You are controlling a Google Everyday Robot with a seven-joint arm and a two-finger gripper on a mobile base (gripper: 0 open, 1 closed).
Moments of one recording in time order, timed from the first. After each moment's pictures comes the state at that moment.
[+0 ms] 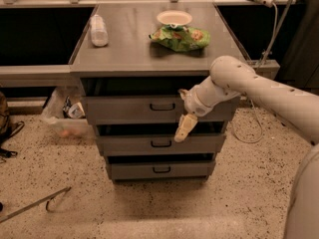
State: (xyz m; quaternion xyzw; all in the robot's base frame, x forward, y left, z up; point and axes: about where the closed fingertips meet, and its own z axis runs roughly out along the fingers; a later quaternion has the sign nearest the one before) arm 0.655 -0.083 0.663 -0.65 0.70 0.14 0.26
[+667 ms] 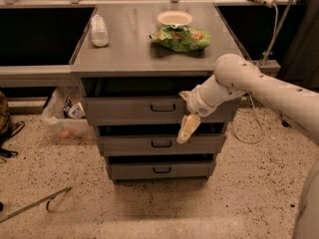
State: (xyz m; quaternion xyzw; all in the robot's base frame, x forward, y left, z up) arm 0.643 -0.082 0.677 -0.65 0.70 0.15 0.26
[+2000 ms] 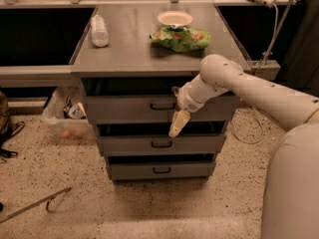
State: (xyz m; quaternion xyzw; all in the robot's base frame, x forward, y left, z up) arm 0.689 -0.063 0.653 -0.67 0.69 0.12 0.26
